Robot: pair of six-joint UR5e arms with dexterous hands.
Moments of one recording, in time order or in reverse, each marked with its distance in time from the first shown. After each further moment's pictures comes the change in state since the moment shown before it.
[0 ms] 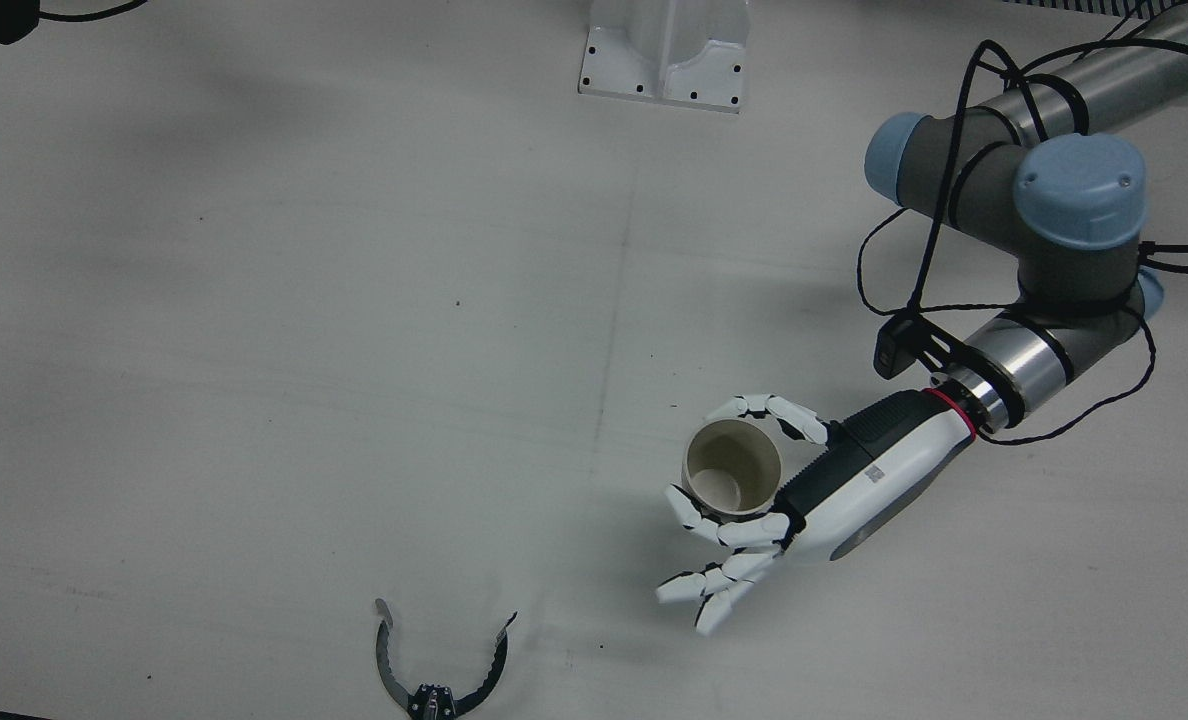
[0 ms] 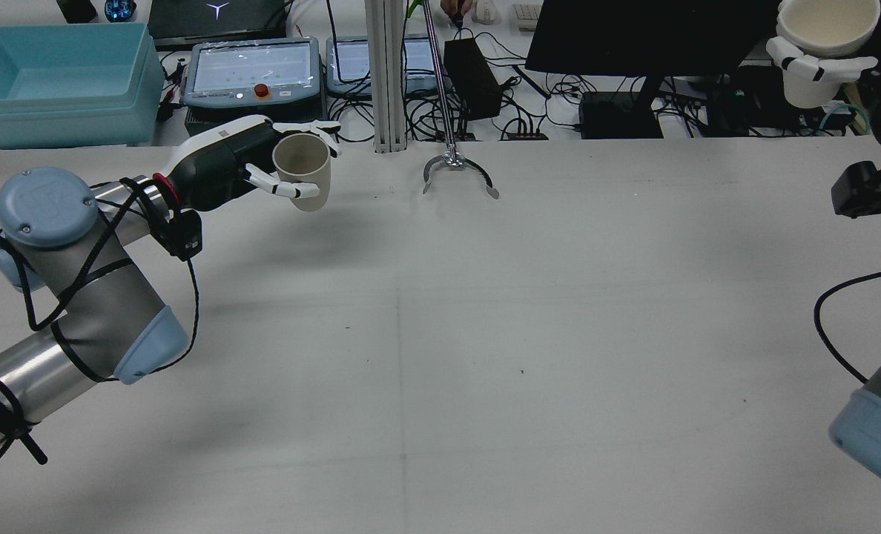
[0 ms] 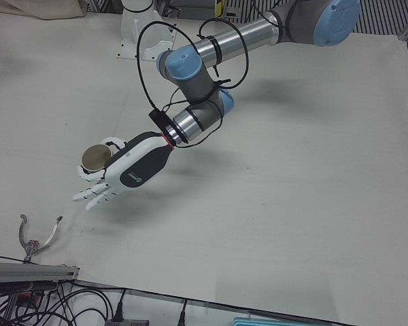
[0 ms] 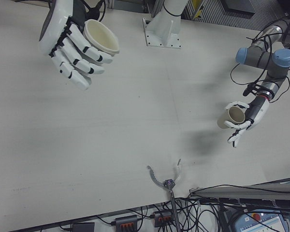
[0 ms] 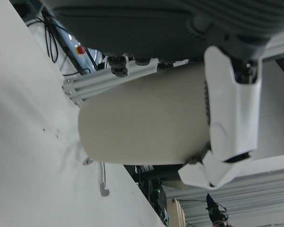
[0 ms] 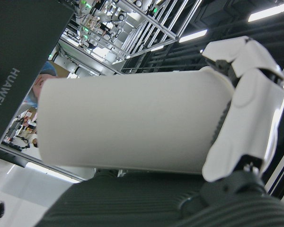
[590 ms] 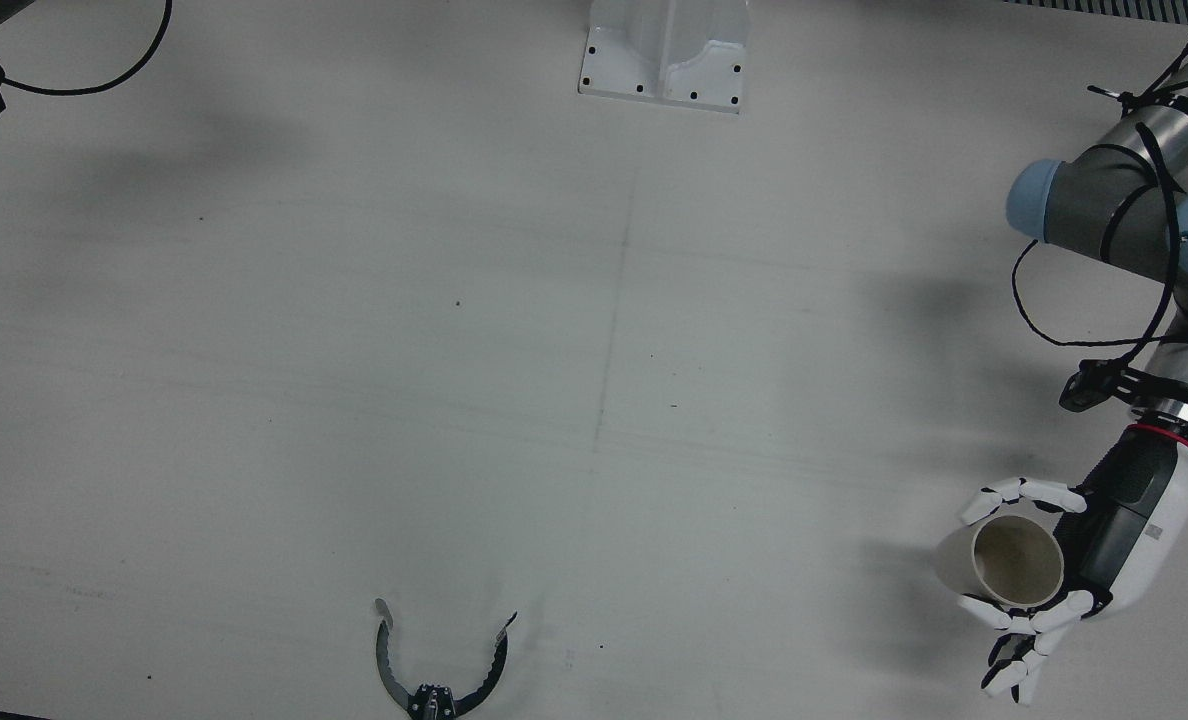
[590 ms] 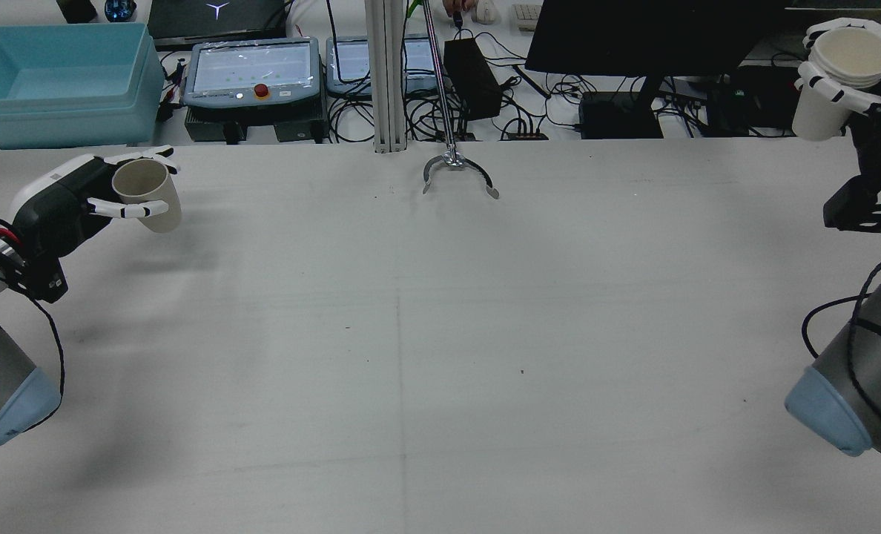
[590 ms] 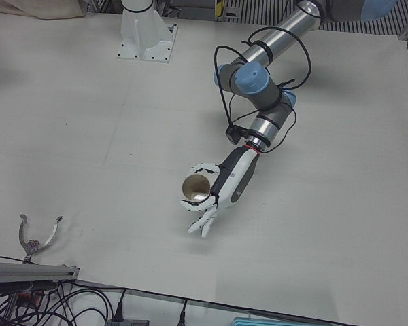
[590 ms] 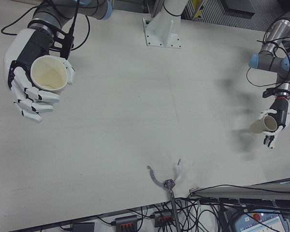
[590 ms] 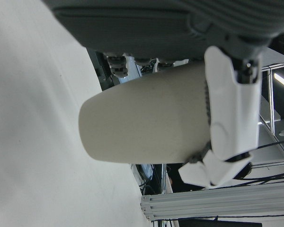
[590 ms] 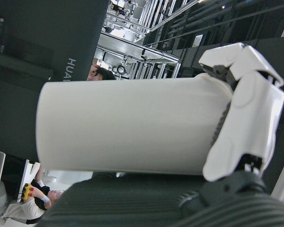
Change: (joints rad) left arm -0.043 0.320 -0.052 -0.029 -0.204 -0.155; right arm -0.004 -0.017 -0.245 0.017 0.086 0.390
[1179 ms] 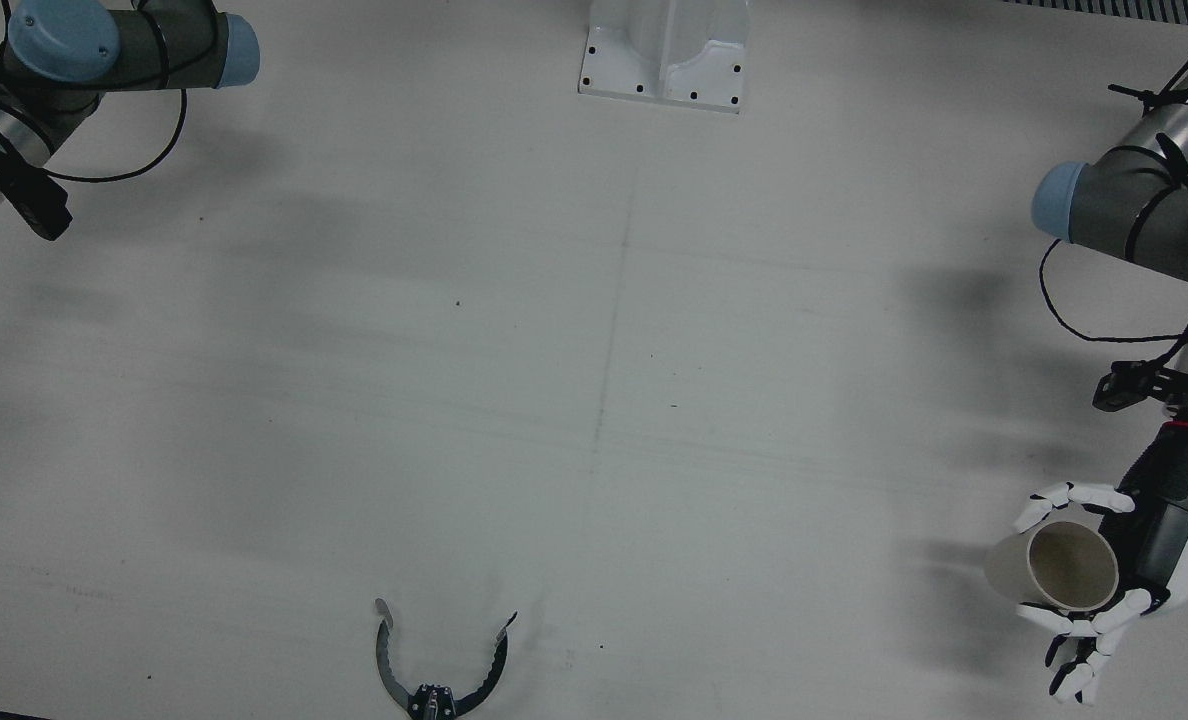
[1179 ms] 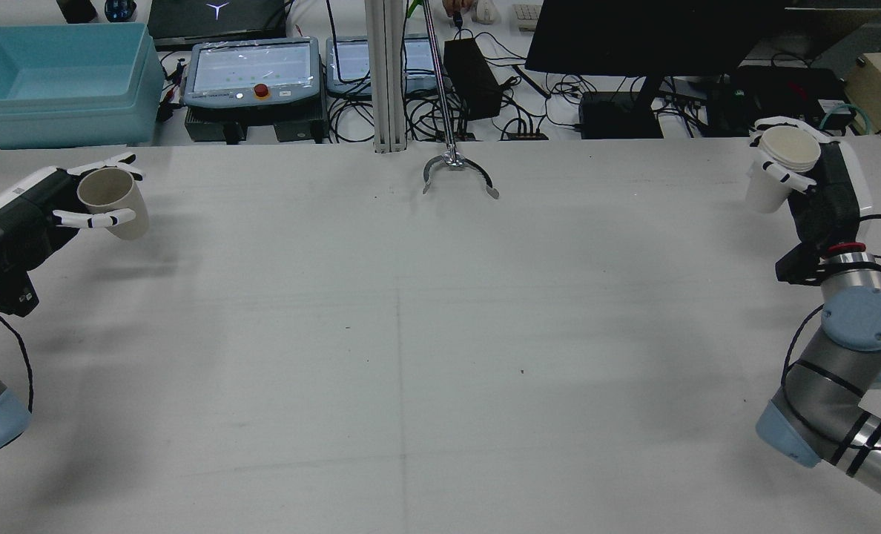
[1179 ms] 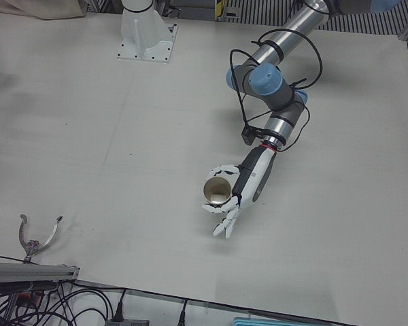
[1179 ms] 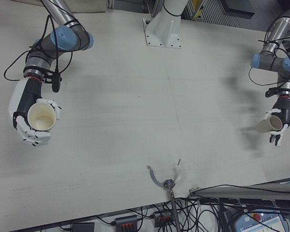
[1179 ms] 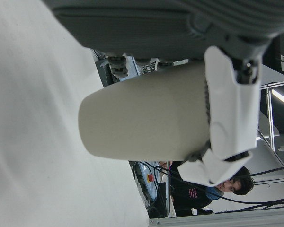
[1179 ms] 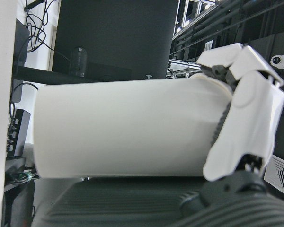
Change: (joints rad) left arm -0.001 0.074 0.001 -0.049 -0.056 -0.011; right arm -0.102 -0.011 -0.436 0.411 0.004 0.173
